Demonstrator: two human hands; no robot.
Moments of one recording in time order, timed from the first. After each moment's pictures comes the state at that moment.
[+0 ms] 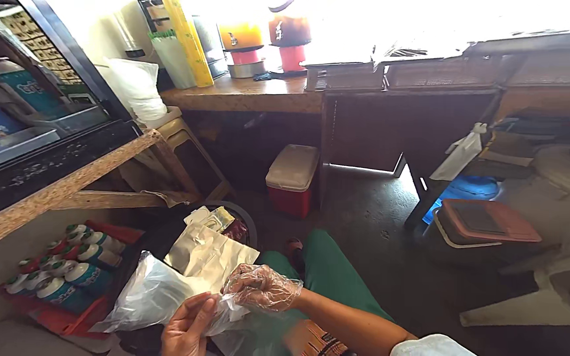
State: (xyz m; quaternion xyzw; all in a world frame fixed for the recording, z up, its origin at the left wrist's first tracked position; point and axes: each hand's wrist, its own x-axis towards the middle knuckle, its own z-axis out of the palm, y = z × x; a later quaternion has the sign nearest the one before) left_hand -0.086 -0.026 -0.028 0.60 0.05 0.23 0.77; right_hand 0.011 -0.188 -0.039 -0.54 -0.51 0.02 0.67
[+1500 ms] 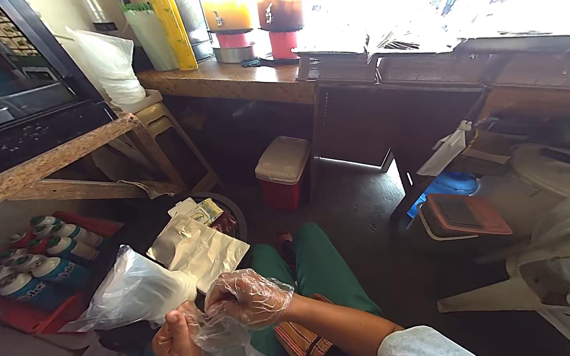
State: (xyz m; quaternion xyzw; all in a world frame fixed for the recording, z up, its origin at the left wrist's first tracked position) left_hand -0.084 -0.045 -0.039 0.64 0.01 0.39 0.67; right_hand -0.016 -0.182 -0.011 -0.64 -0.49 0.02 0.60
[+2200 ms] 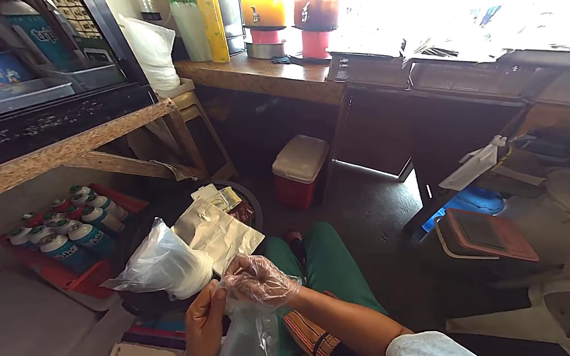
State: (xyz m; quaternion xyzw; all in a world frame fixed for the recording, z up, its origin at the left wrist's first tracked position) left_hand -0.095 -0.024 -0.059 0.71 -0.08 0.33 0.61; right_hand -0.025 -0.167 -0.006 -0.55 -0.42 0.15 0.71
